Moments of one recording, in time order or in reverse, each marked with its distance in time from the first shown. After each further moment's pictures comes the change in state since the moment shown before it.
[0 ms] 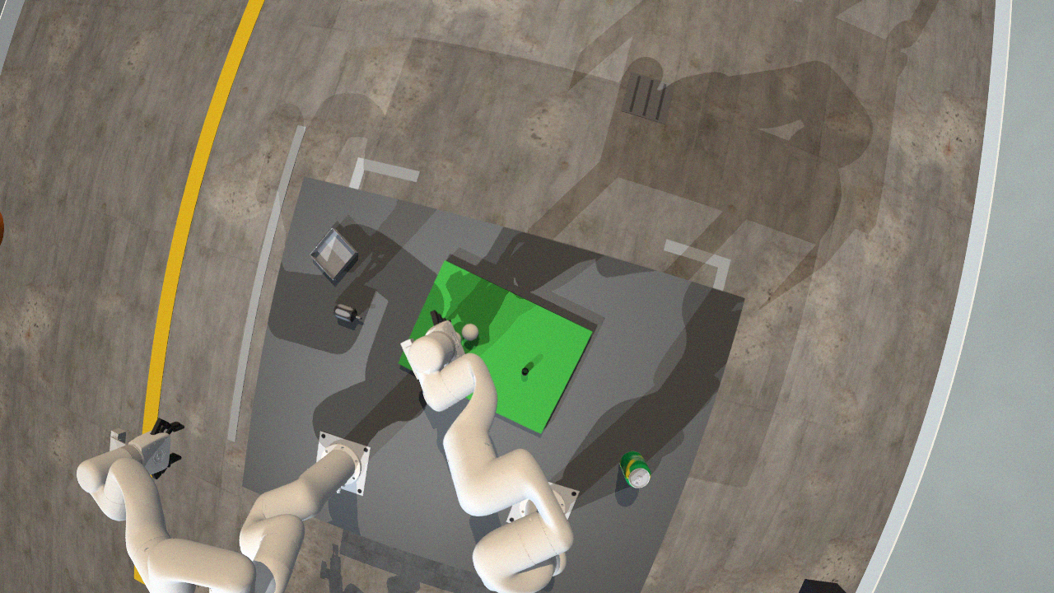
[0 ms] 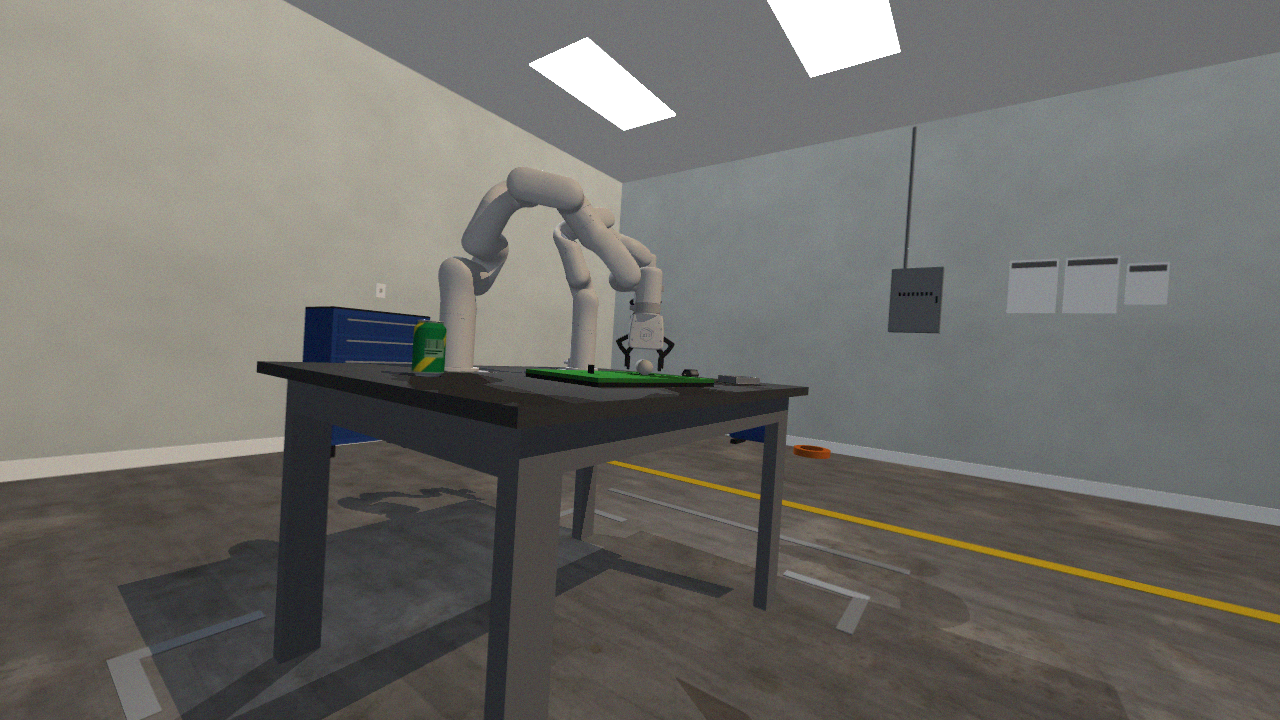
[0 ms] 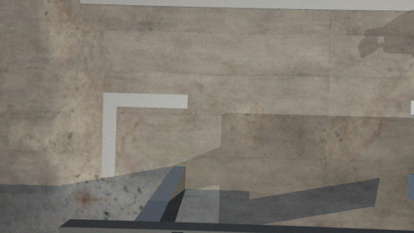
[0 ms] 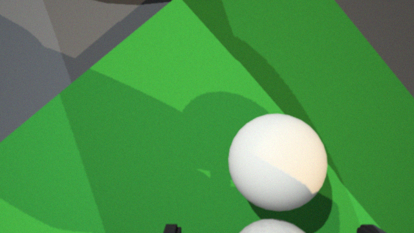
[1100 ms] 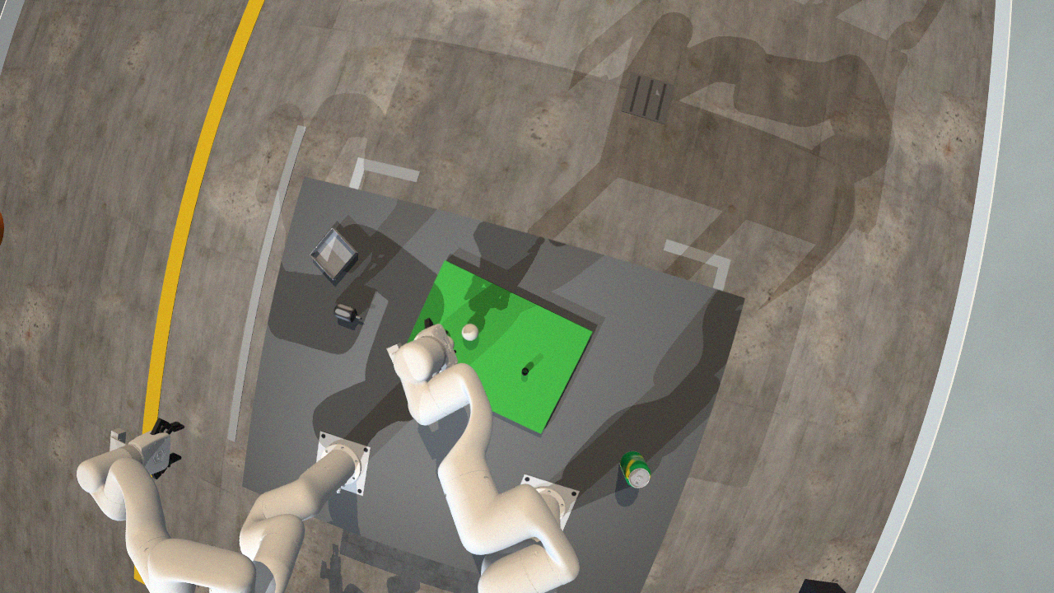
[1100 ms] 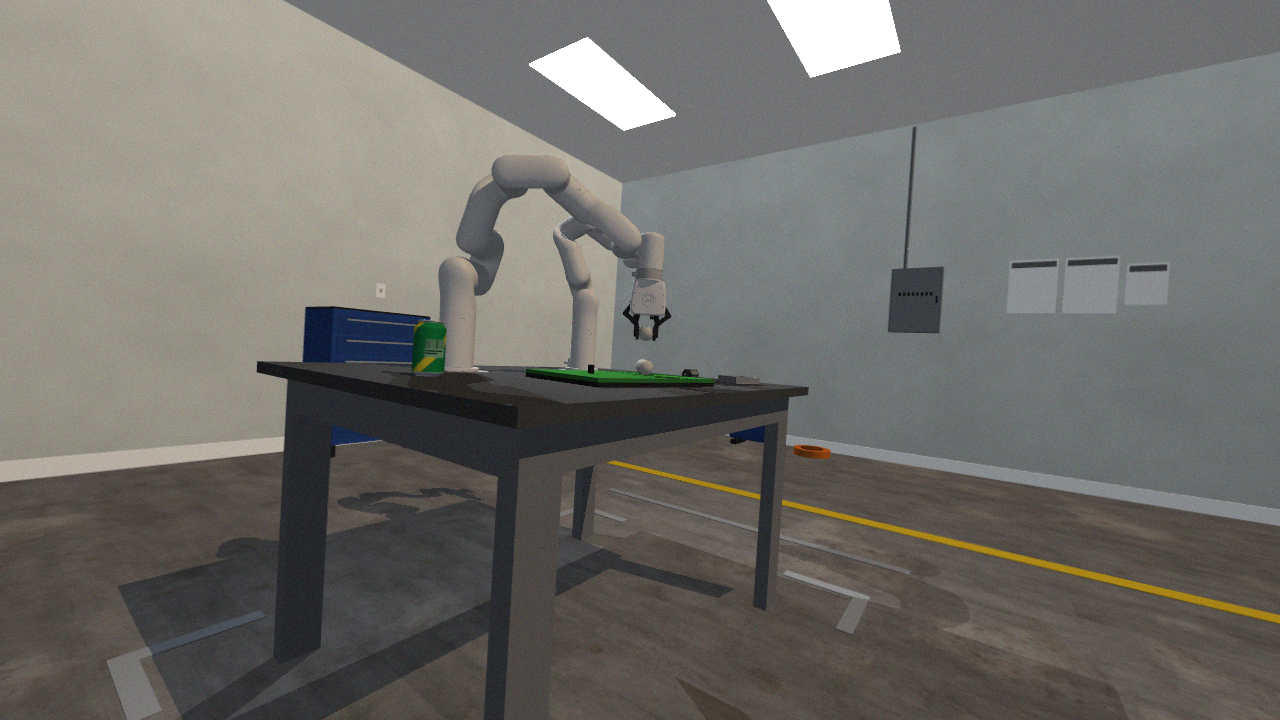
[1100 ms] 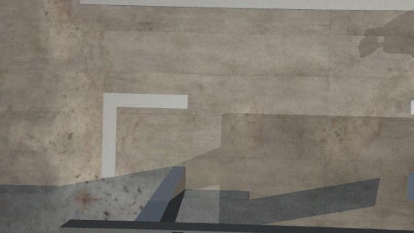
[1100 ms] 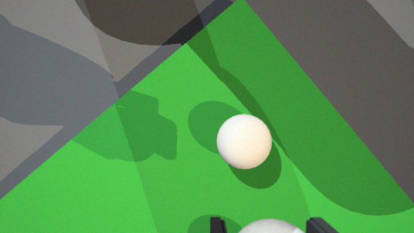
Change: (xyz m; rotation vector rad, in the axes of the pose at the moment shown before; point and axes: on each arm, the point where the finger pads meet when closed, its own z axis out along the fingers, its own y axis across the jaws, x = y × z) left arm 0.000 0.000 0.000 0.000 0.000 0.001; right arm 0.000 0.000 -0.098 -0.001 0.000 0.009
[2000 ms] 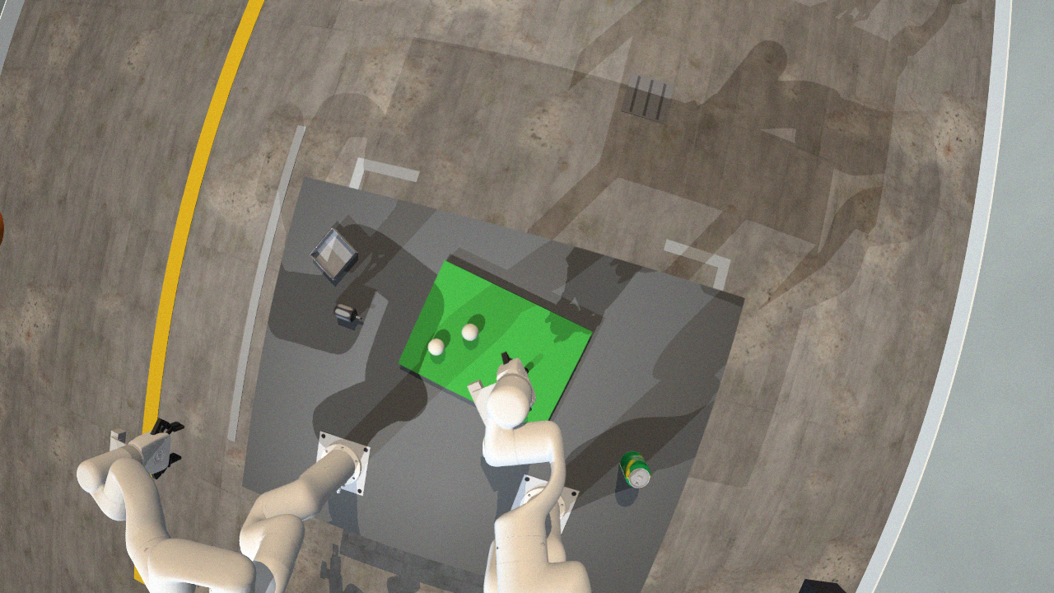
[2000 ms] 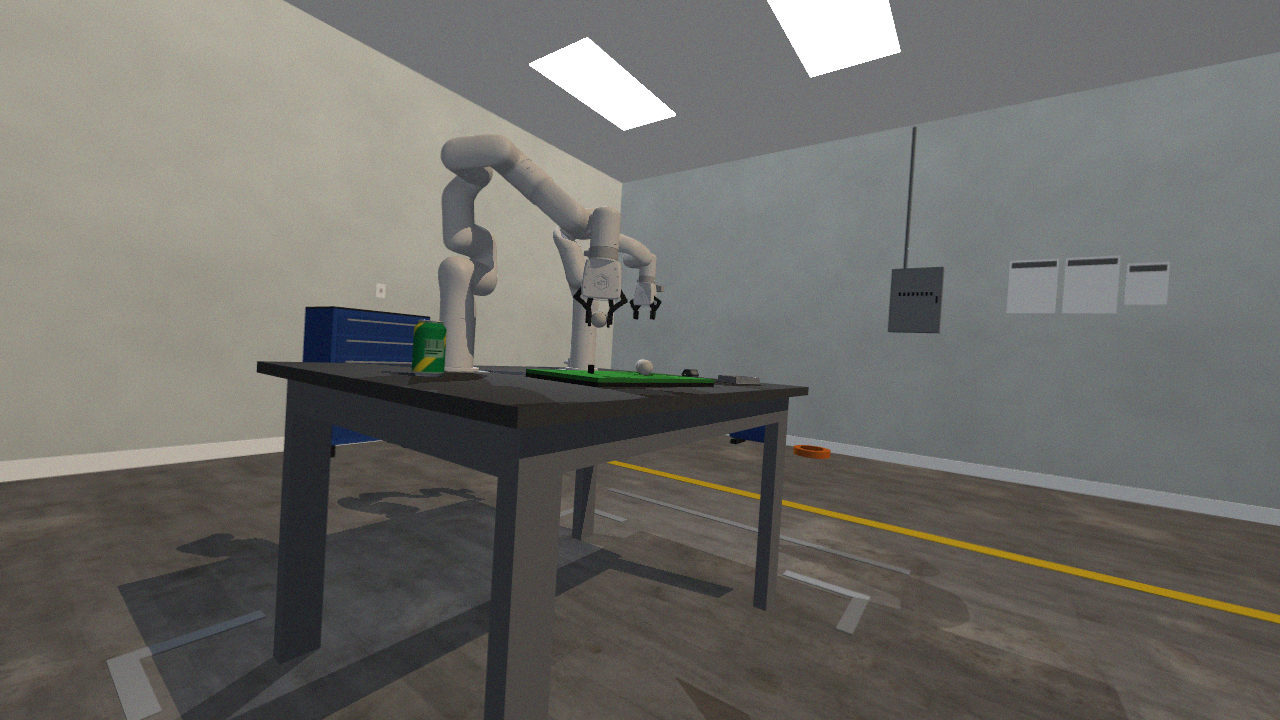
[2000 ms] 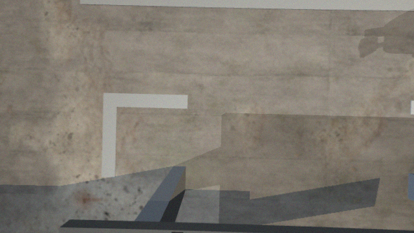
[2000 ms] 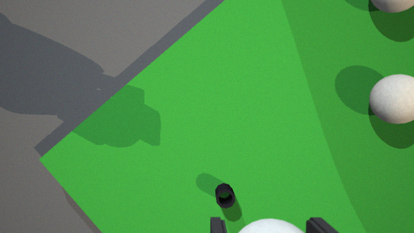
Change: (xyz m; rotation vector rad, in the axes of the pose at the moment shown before) left arm 0.000 0.000 0.000 0.000 0.000 0.000; right arm -0.131 -0.134 -0.022 0.010 -0.004 0.006
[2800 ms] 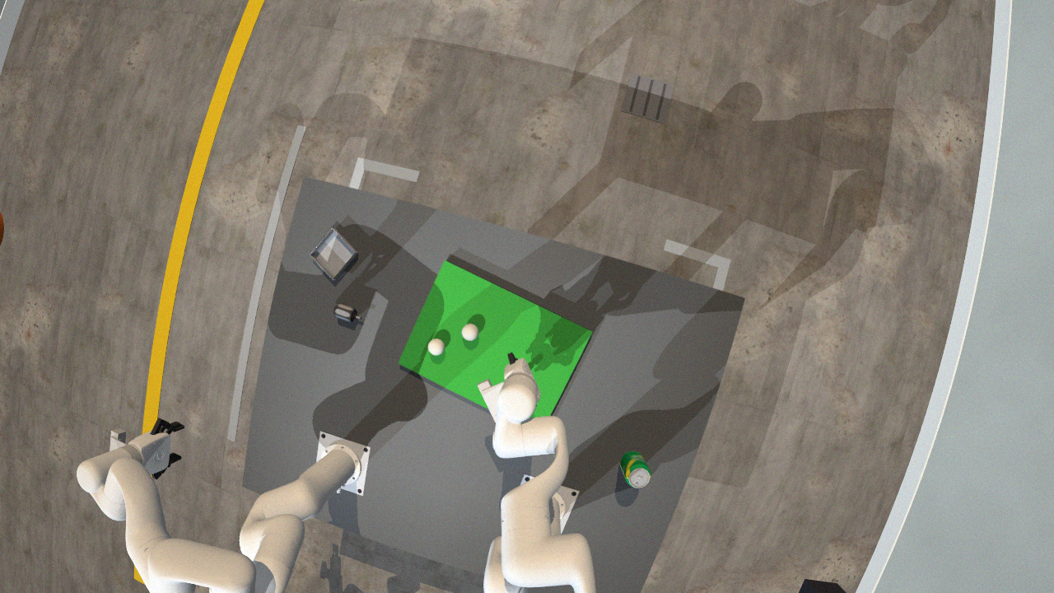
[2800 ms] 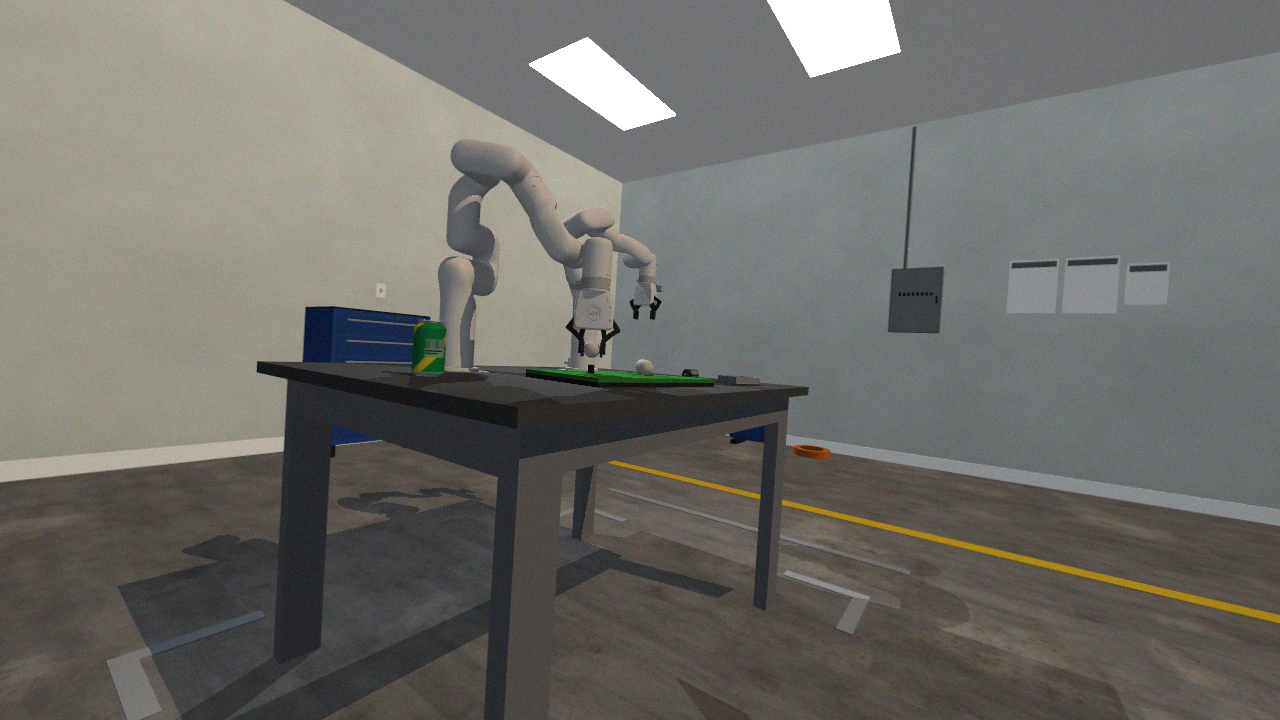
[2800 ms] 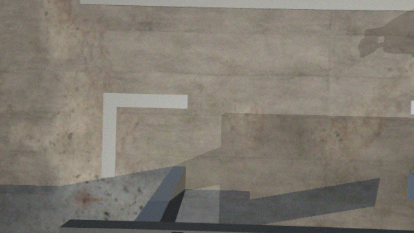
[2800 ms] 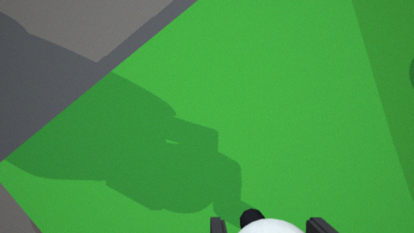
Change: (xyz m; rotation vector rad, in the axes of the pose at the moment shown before) left arm 0.000 0.000 0.000 0.000 0.000 0.000; right arm -0.002 -0.013 0.080 -0.009 0.005 -0.019
